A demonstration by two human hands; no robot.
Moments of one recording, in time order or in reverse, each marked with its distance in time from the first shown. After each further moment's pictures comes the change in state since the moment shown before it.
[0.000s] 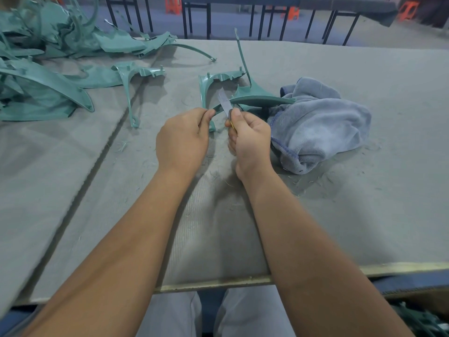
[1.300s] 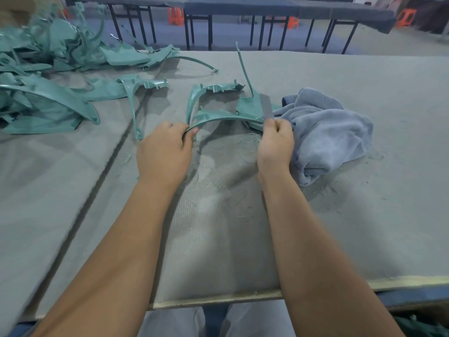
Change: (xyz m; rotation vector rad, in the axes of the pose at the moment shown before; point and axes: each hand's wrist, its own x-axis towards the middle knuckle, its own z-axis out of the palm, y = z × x) left_hand 0.003 -0.033 -0.015 0.202 -0.069 0.016; right_hand 0.024 -0.008 -0.024 -0.379 0.411 -0.089
